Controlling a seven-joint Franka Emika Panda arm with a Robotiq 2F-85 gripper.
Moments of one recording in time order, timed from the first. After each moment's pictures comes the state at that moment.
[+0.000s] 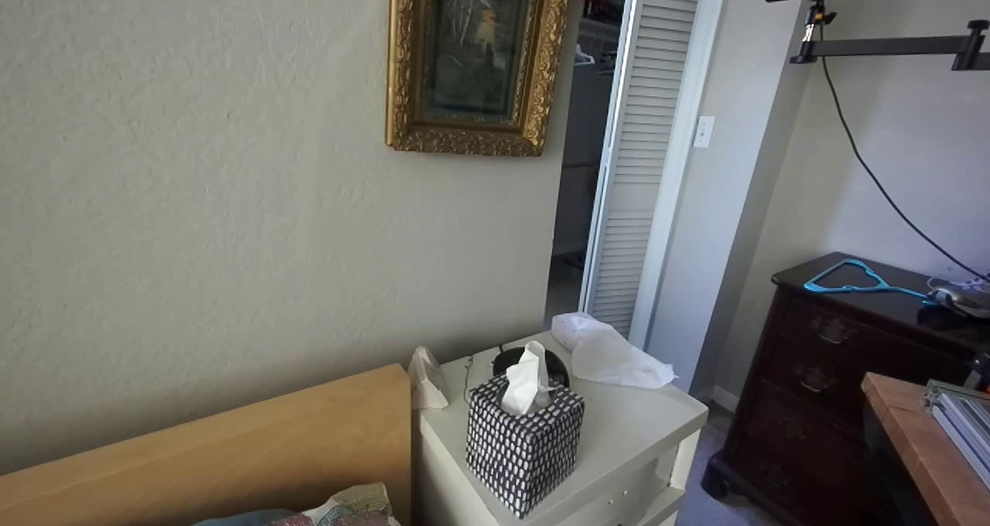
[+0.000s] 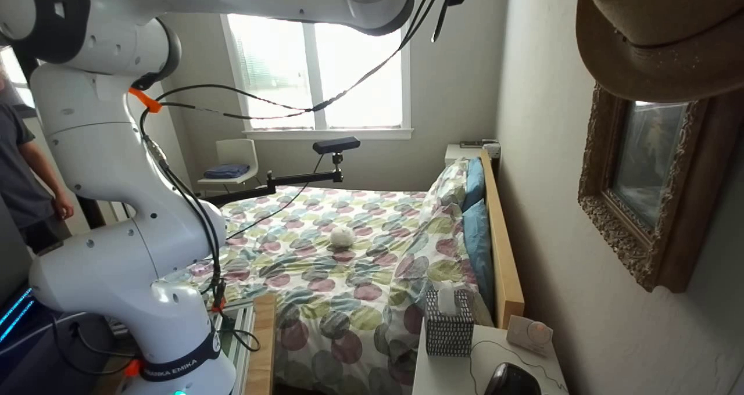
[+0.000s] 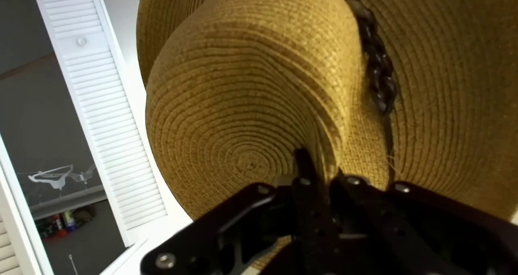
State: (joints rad) arm -1.01 -0.35 0.63 -1.91 -0.18 2.94 0.70
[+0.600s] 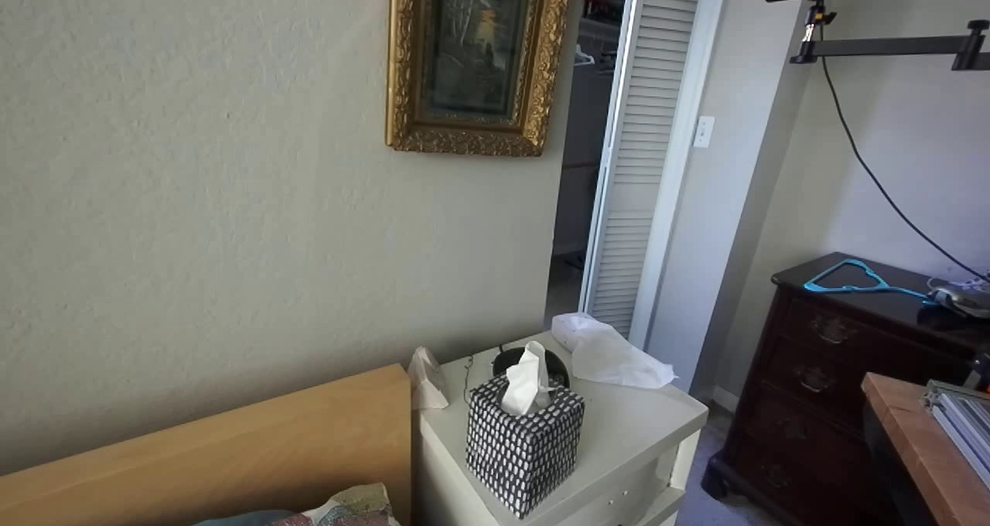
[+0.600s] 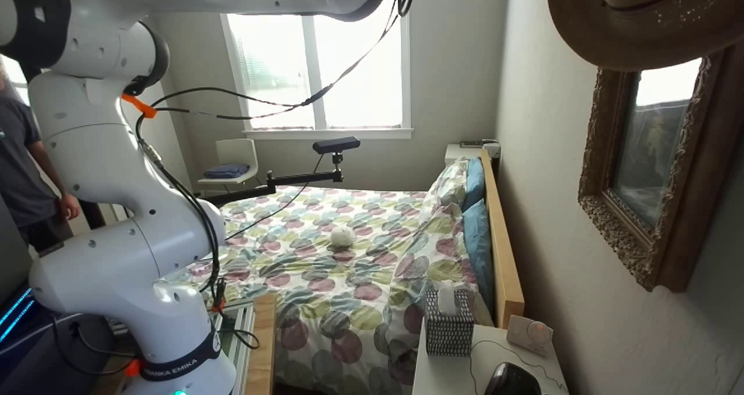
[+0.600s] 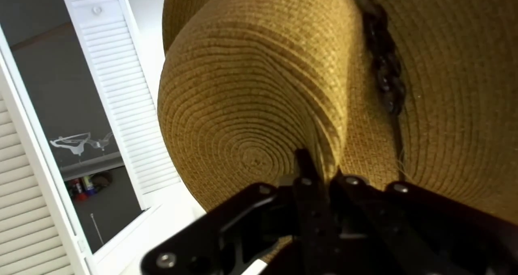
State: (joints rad) arm -0.95 -0.48 0.52 -1.96 -0.18 2.91 0.70
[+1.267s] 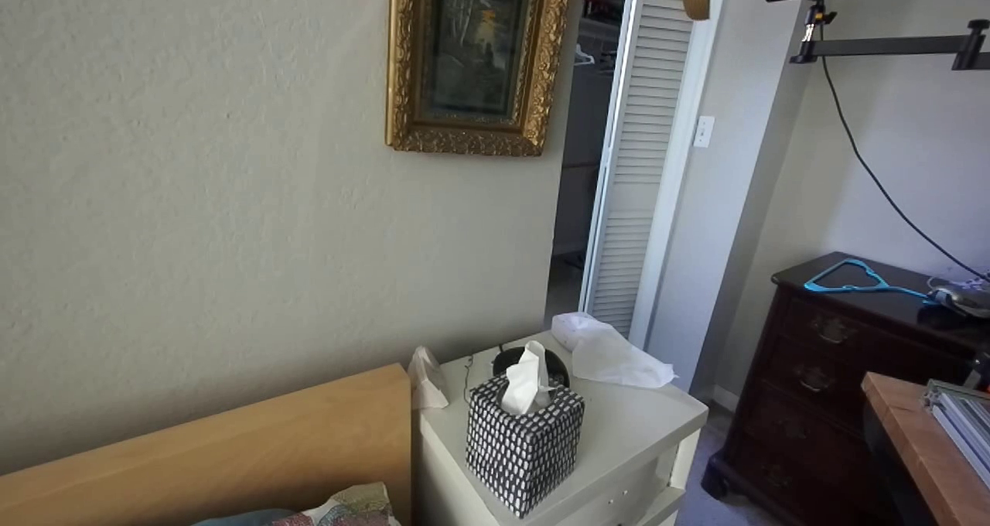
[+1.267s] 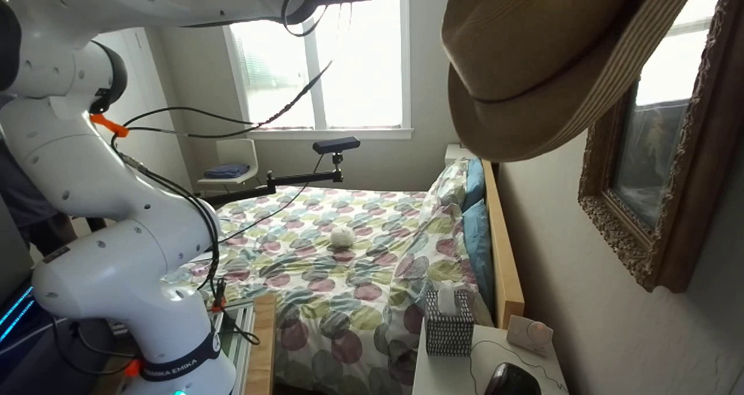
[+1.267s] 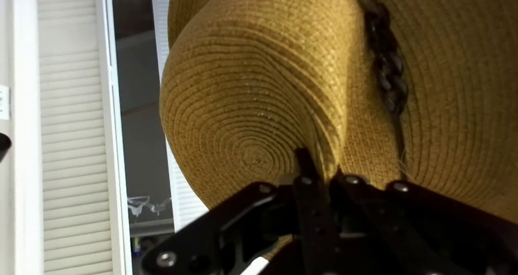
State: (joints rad) arm -0.70 -0.73 0.35 -2.15 -0.19 2.48 0.64
